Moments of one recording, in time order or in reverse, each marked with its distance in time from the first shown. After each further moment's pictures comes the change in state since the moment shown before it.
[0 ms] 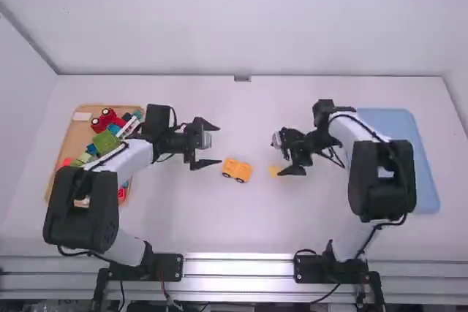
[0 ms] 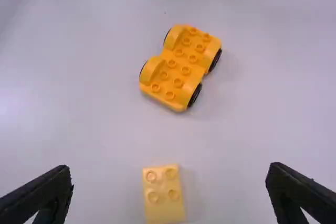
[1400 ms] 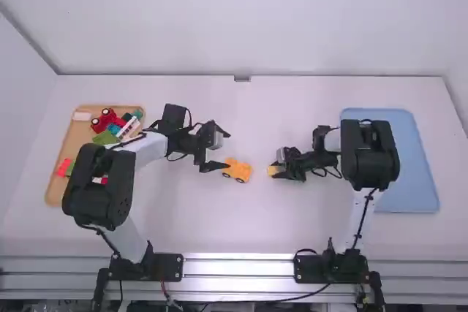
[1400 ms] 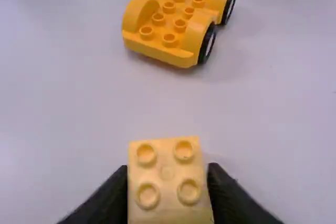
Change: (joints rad) left arm -0.075 0.171 0.079 -0.028 0.011 -0.026; right arm -0.061 0.303 -0.148 0.369 -0.198 -0.069
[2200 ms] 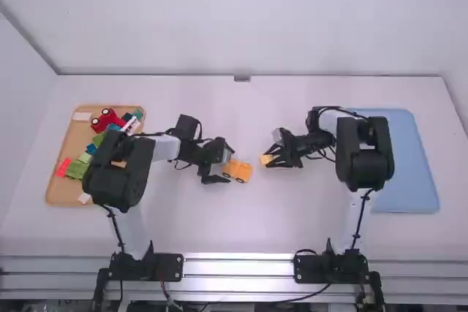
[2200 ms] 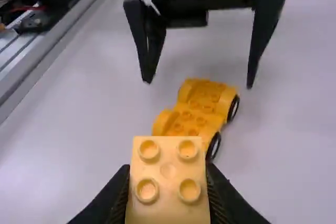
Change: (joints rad) left arm -0.063 0.167 0.000 -0.024 -0.122 0.204; right arm 0.070 -0.008 0.295 -0.597 -0.099 -0.148
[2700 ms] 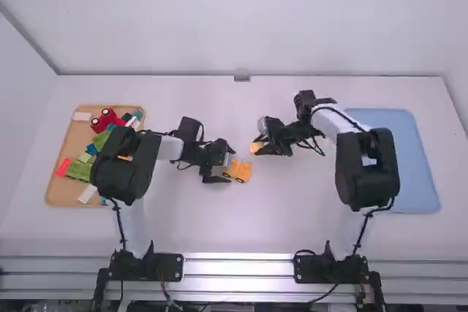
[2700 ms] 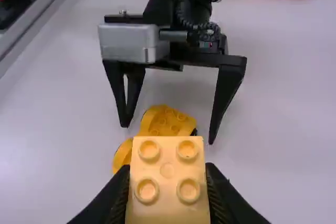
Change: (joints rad) left arm -0.003 0.071 0.003 0.082 -0.022 0.042; right arm 0.118 -0.189 0.001 0.268 0.082 0.385
